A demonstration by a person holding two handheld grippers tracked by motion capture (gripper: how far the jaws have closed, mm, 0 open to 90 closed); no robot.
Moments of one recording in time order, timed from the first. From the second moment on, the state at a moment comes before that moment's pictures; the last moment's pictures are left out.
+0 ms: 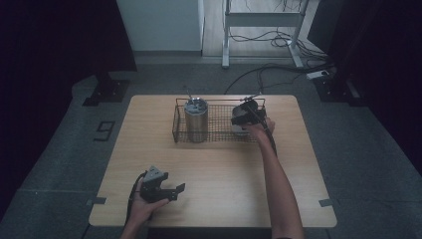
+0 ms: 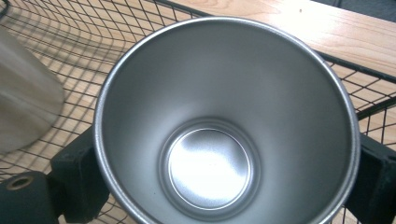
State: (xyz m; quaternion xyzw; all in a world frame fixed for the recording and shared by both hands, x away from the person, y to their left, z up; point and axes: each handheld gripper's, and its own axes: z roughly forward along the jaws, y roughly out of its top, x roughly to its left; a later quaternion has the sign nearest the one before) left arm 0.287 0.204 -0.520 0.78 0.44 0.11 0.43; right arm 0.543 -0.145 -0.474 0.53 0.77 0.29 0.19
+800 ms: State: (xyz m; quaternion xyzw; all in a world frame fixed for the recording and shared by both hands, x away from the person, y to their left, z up) left arm 0.286 0.202 -0.519 0.78 0.44 0.11 0.43; right arm 0.518 -0.159 -0.451 0.53 0.74 0.36 0.20
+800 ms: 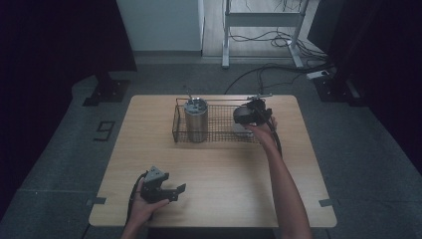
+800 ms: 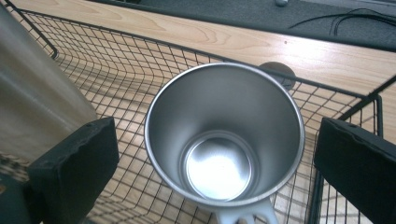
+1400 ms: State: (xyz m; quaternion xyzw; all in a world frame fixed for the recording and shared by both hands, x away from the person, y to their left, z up) left arm 0.287 0.204 -0.522 0.78 0.45 0.12 0.42; right arm 0.473 -0.182 -0.442 0.50 0.73 0.40 0.22
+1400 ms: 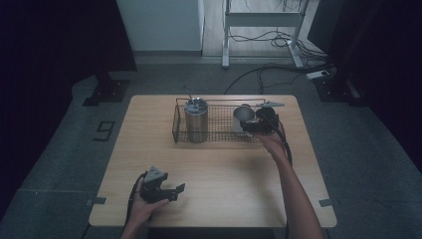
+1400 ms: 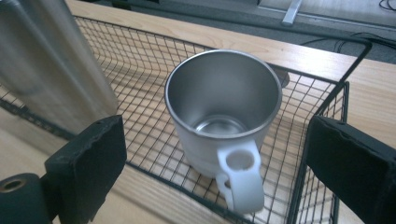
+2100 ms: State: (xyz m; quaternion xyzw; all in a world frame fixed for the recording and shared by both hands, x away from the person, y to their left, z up) left arm 0.288 0.198 -0.527 0.79 0.44 0.12 0.41; right arm 0.403 -0.212 -0.461 0.48 0.72 0.44 0.23
